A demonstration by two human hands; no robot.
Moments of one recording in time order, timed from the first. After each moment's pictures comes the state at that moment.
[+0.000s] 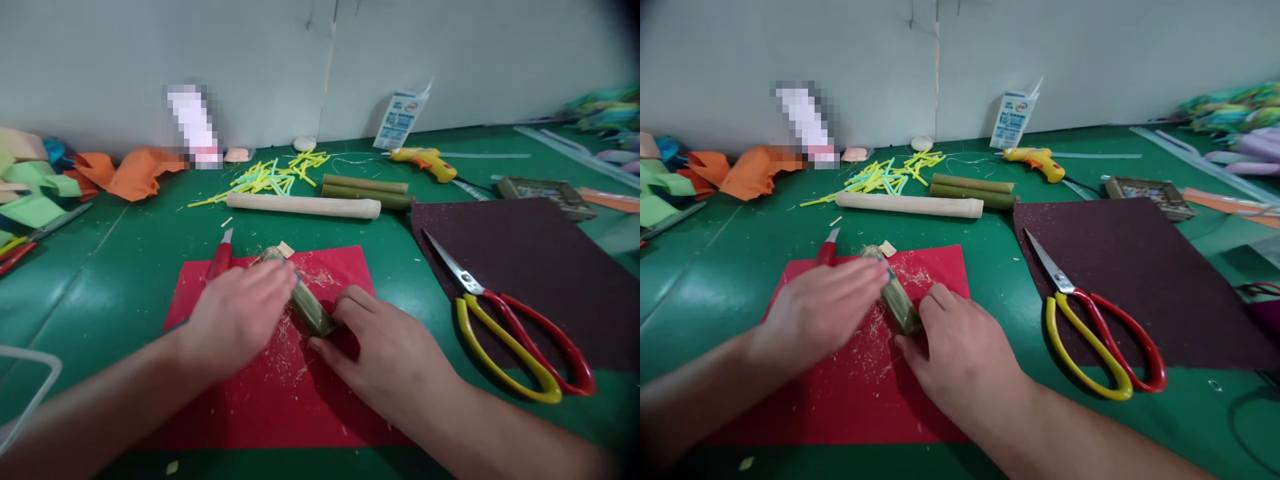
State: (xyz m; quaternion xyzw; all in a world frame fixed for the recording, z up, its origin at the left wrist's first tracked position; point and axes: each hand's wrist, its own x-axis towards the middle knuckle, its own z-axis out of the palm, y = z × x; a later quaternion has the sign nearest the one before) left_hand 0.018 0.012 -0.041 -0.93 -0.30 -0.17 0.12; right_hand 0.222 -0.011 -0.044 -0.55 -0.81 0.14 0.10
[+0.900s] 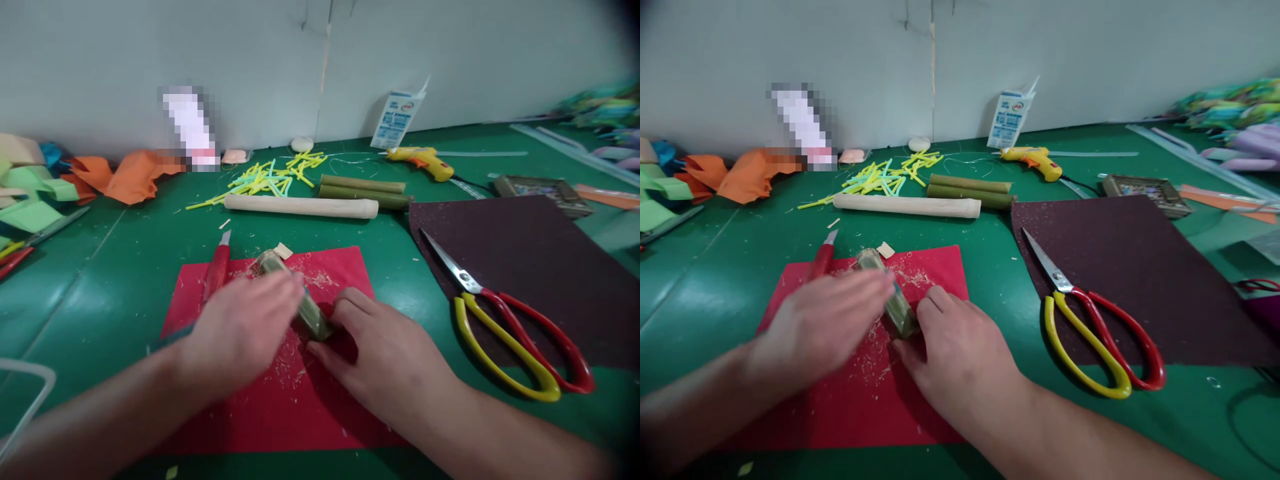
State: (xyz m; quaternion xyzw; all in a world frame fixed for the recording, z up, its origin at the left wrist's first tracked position) left_hand 0.018 0.018 -0.043 -0.94 -0.28 -0.19 0.08; right_hand 0.222 -0.011 -0.043 -0.56 -0.81 0.15 0.11
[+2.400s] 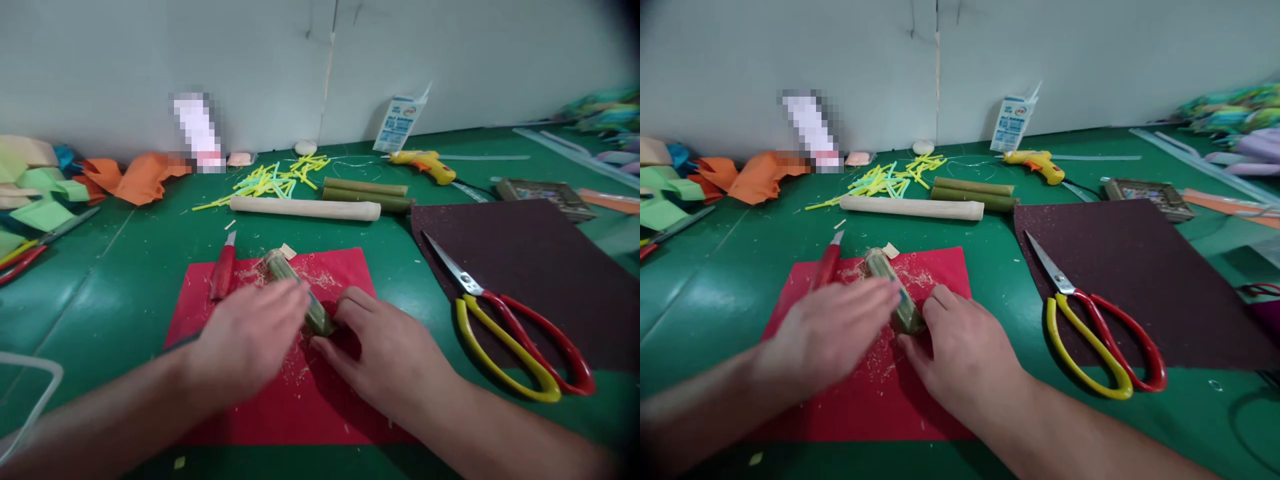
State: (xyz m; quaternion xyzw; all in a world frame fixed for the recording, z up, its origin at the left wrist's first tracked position) left_hand 0.018 0.012 -0.039 -0.94 -0.28 -0.18 0.10; right_hand 0.223 -0.010 -0.045 -0.55 -0.82 0.14 0.11
